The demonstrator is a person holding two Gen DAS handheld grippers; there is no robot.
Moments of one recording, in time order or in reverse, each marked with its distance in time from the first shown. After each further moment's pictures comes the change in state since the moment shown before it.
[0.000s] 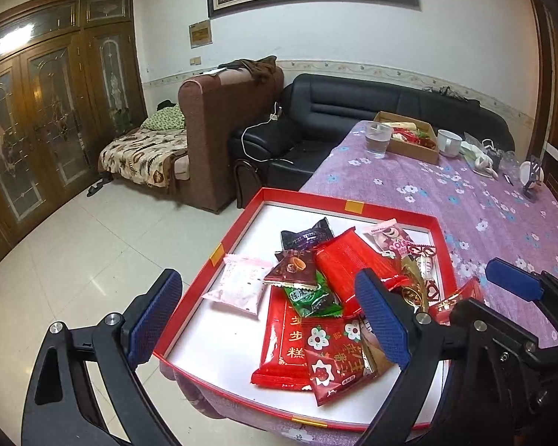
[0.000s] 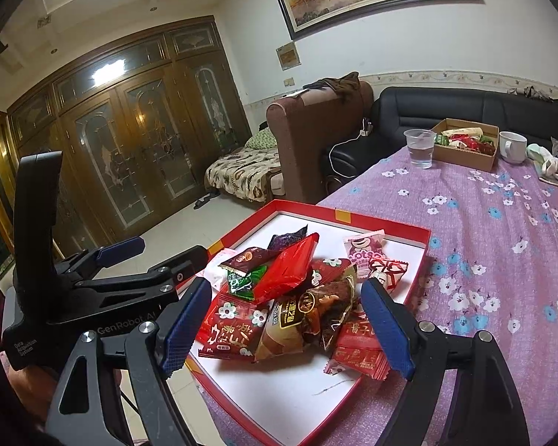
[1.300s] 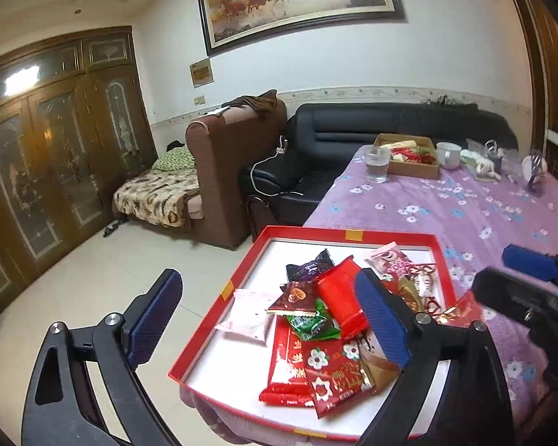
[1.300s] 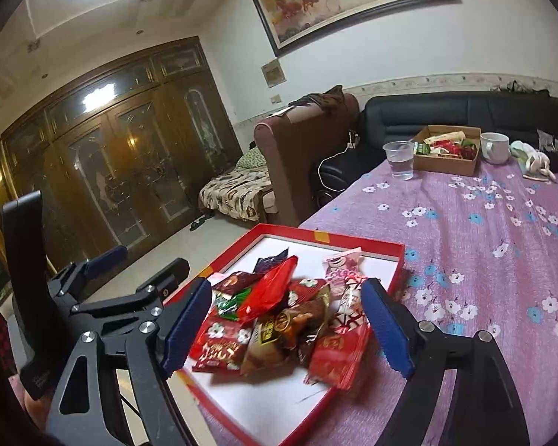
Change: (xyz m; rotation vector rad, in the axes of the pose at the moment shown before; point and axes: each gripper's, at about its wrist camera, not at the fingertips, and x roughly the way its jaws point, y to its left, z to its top) left arm -0.030 -0.012 0.003 0.069 -0.139 0.061; right arm -0.025 -0.020 0.009 0.061 -0.066 -0.012
